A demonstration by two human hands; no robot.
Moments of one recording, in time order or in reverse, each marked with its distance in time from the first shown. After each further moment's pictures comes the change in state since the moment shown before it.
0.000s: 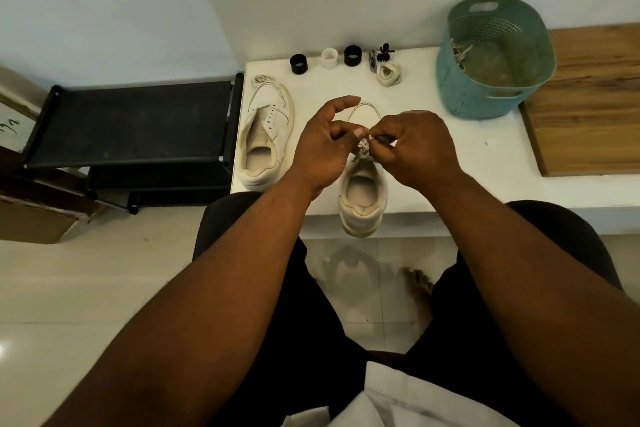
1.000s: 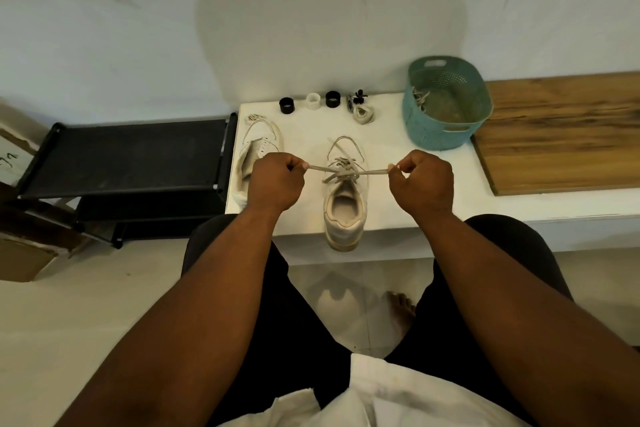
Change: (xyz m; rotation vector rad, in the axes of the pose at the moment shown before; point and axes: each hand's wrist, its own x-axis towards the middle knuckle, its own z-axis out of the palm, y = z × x) left_hand -0.020 0.001 -0.046 0.747 0.270 -0.029; right_hand -0.045 0.013 -0.015 -0.044 0.278 0.535
